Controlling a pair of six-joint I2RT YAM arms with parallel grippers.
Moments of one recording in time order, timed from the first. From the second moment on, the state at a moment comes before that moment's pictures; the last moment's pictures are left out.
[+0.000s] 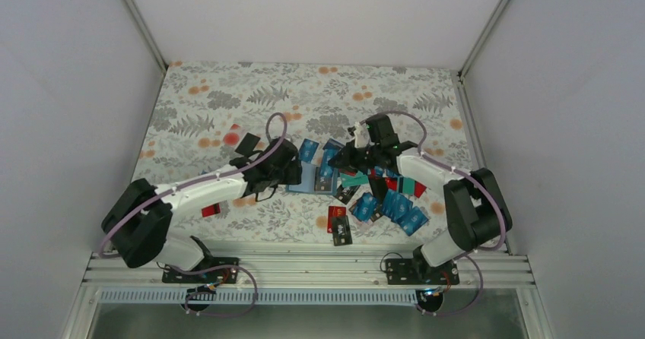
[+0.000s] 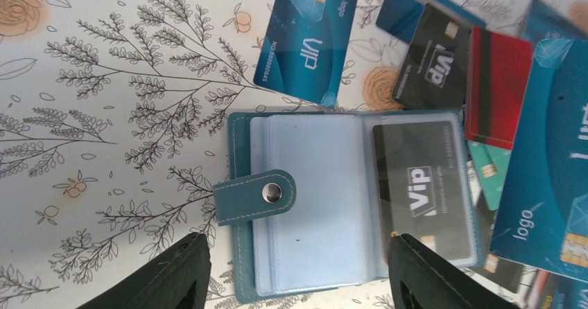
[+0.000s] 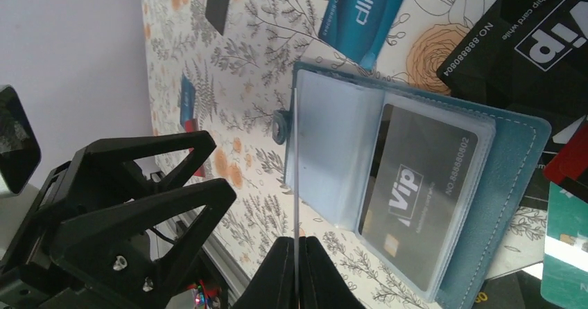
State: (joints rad) left arm -0.79 1.42 0.83 -0.34 -0.17 -0.69; right arm 0.43 1.54 0.86 -0.22 -0.73 0.68
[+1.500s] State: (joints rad) left arm -0.76 1.68 0.86 -0.24 -0.18 -0.60; right arm 0.46 1.77 0.92 -0.18 -0.74 0.69
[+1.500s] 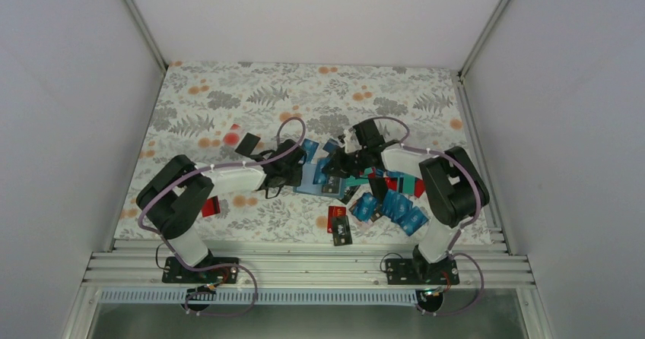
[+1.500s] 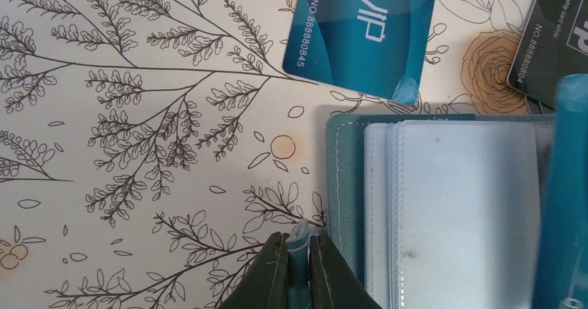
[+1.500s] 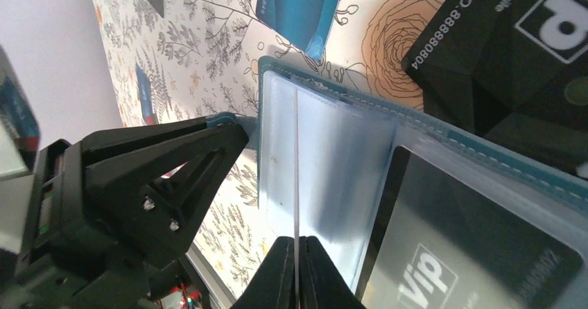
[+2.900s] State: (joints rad) left arm -0.76 1.68 0.85 -0.23 -0.17 -0.64; right arm 0.44 1.72 0.77 -0.03 -0.71 0.79
